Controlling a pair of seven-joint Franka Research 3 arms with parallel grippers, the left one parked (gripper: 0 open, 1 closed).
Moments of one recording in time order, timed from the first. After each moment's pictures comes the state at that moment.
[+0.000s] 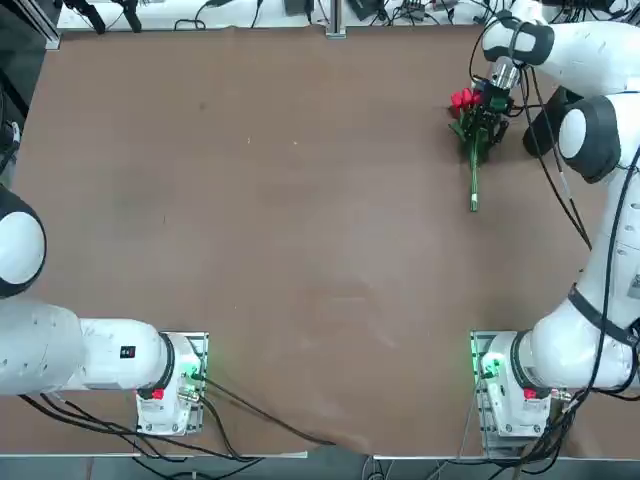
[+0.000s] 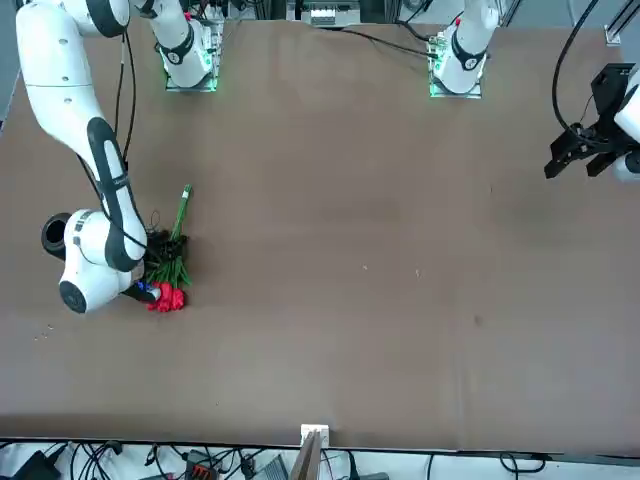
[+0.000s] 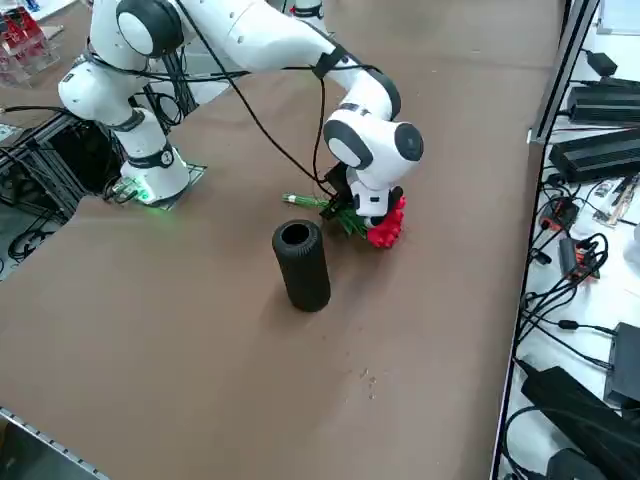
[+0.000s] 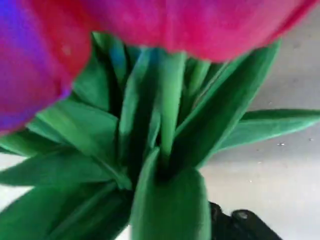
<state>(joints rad) -0.02 0.80 -0.01 -1.49 0.19 1.66 0.10</state>
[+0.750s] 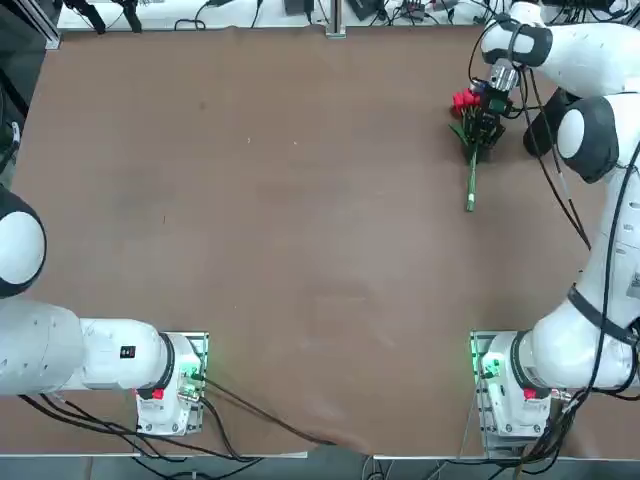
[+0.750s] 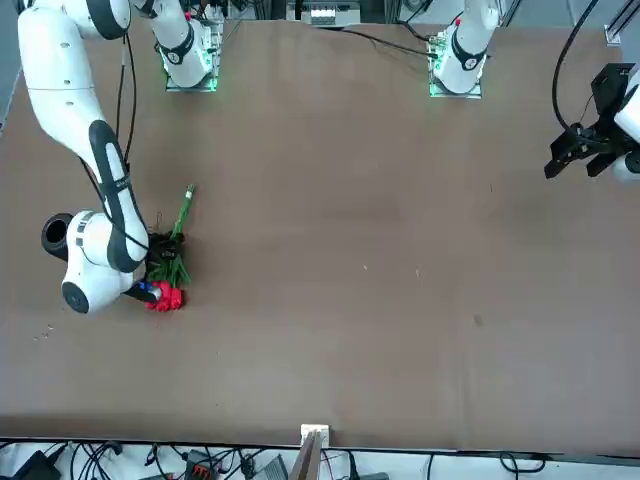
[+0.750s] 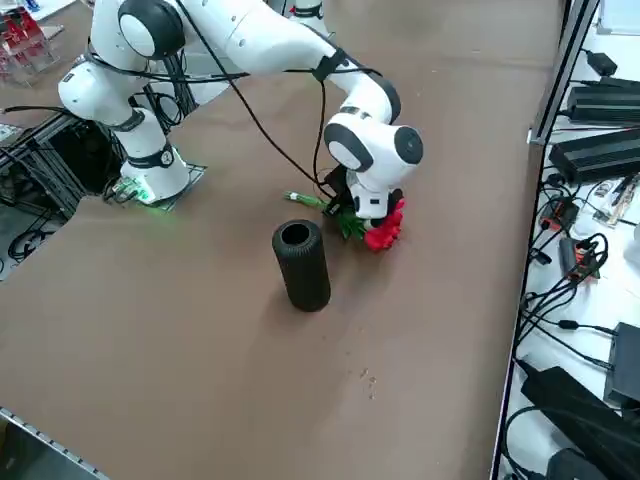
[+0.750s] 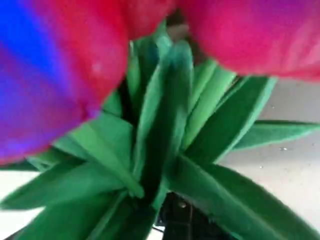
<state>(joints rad) -0.02 0.81 -0.01 -1.48 0.19 1.66 0.10</state>
